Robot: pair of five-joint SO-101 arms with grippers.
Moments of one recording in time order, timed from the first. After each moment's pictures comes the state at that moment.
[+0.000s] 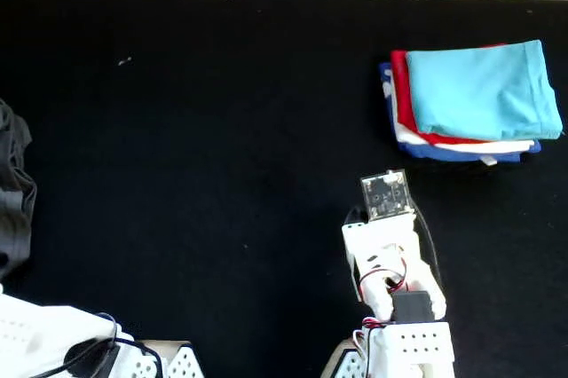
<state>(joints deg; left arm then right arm) -78.5 15.3 16.2 46.6 -52.0 -7.6 -89.1 95.9 39.3 11.5</state>
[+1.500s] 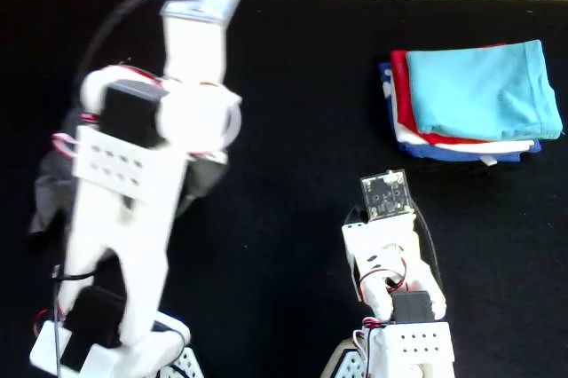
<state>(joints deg) 19.0 -12.4 -22.7 101.4 -27.3 -7.6 -89.1 95.9 39.3 11.5</state>
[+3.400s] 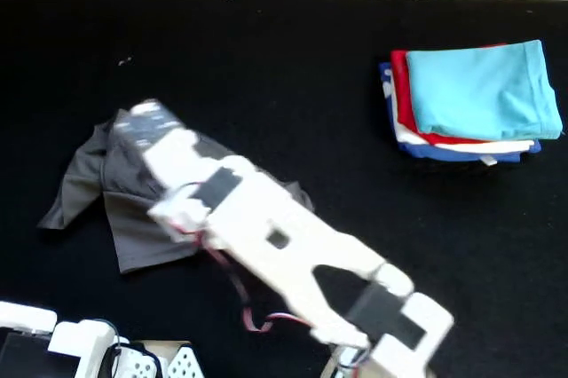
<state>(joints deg) -88.2 -12.8 23.0 74.5 -54.6 -58.7 3.8 4.4 60.5 -3.7</state>
